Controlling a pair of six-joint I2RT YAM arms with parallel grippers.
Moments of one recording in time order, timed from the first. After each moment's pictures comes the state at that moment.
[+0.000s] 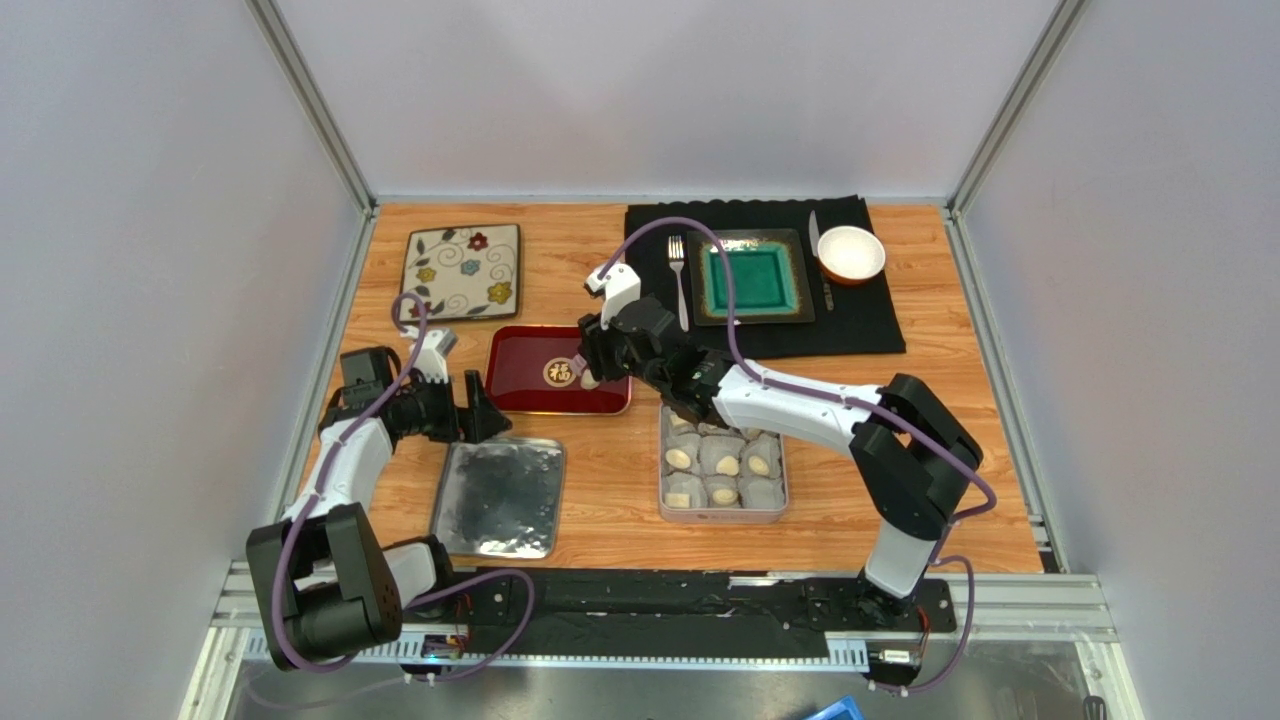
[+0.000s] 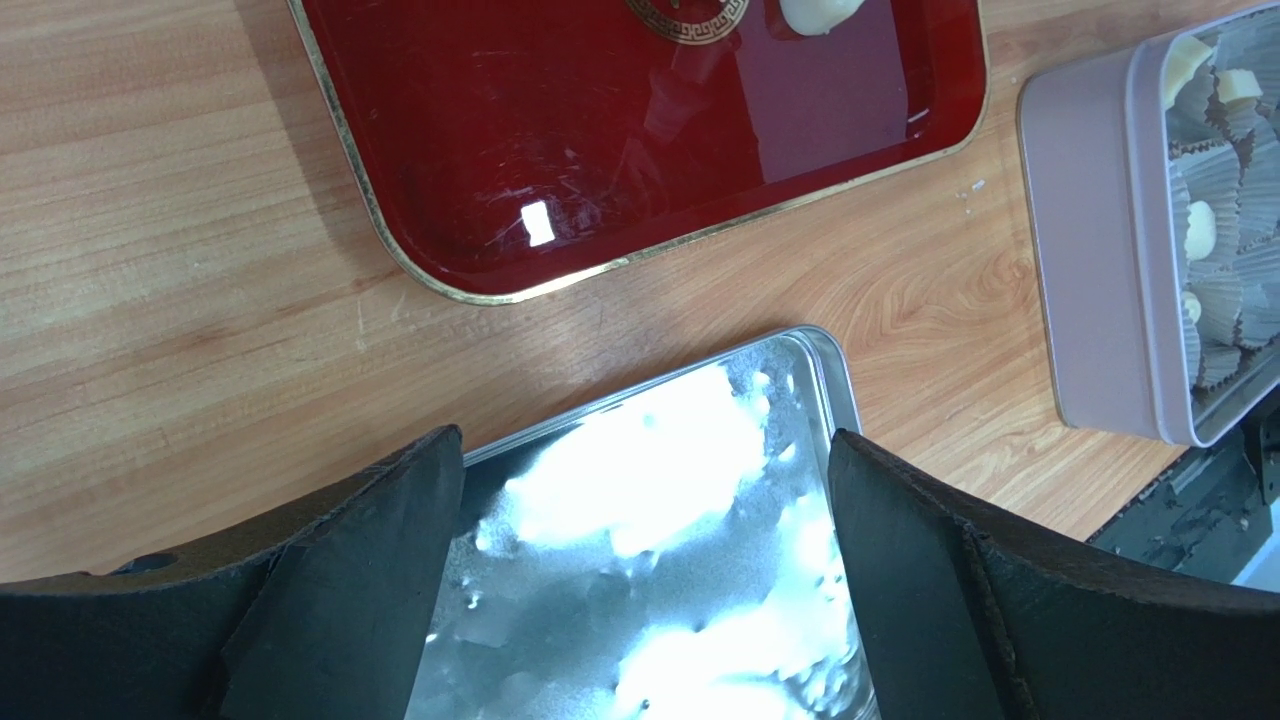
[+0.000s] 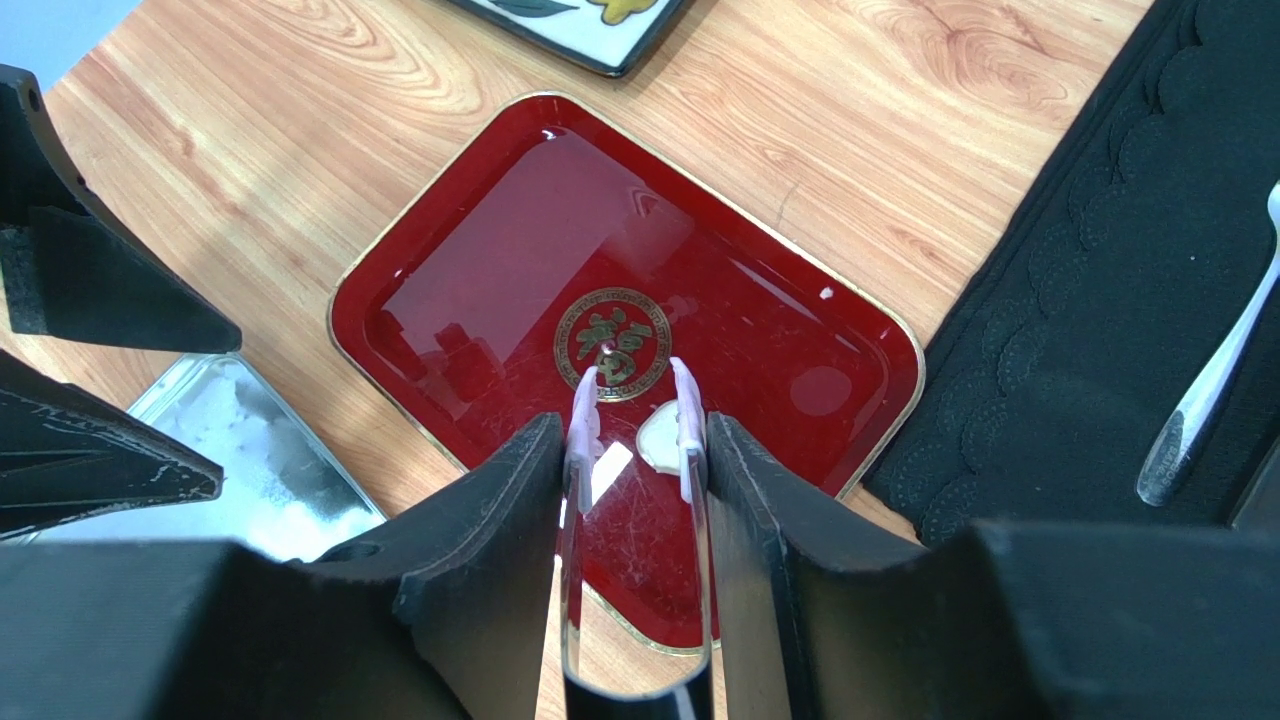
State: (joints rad) left arm 0.28 1.14 0.55 -0.43 0.76 0.19; right arm 0.92 1.75 1.19 0.18 0.16 0.21
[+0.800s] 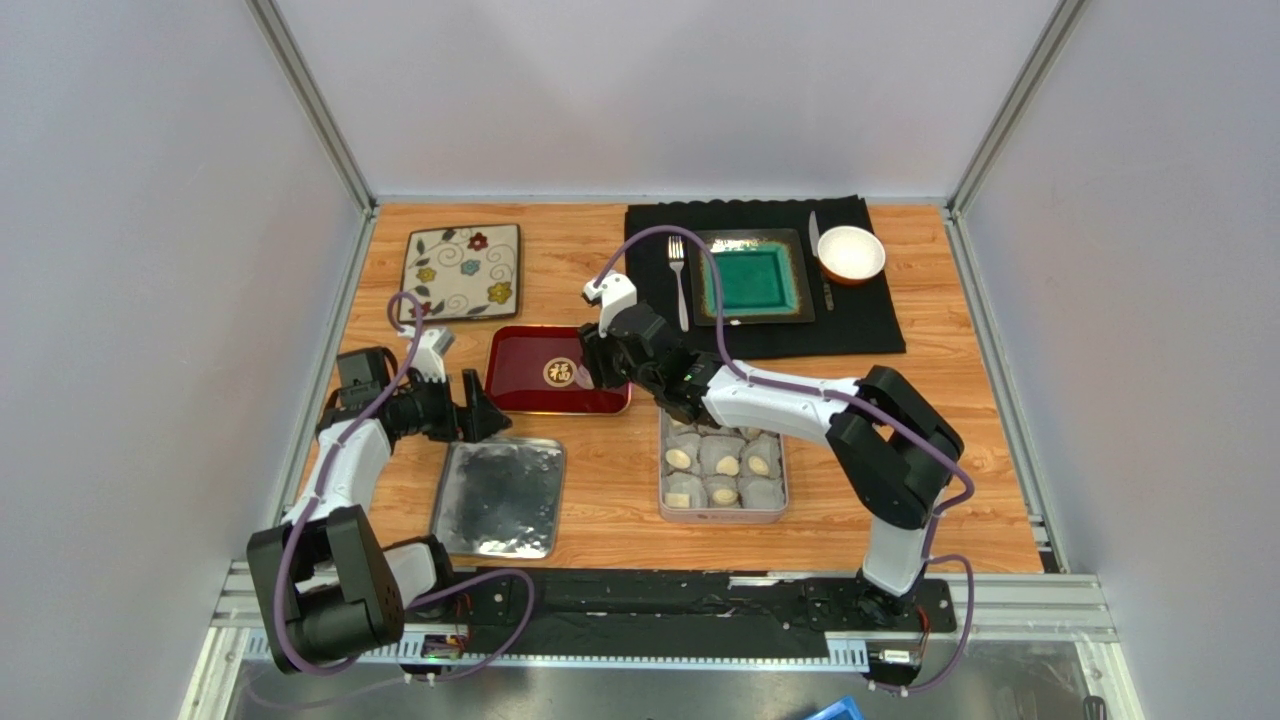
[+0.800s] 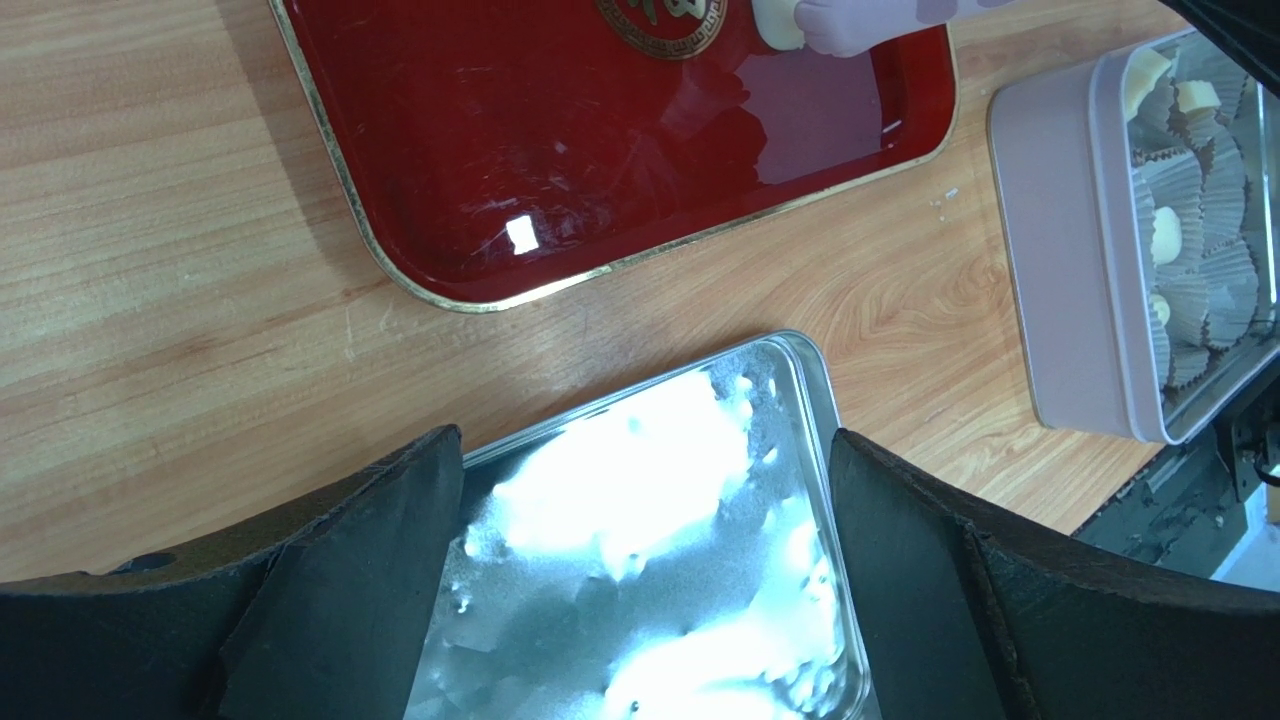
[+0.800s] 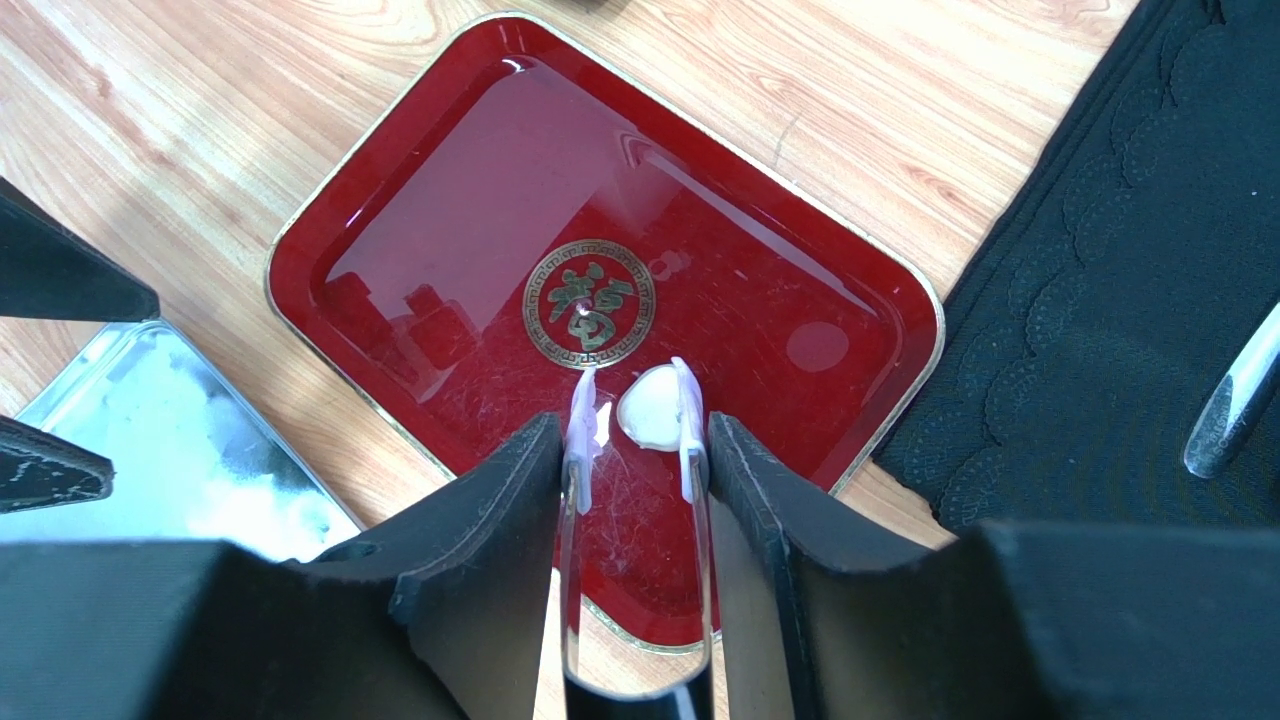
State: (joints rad) left arm 0.29 1.14 0.56 -0.43 0.80 0.18; right arm 0.91 1.82 1.19 0.17 0.16 0.23
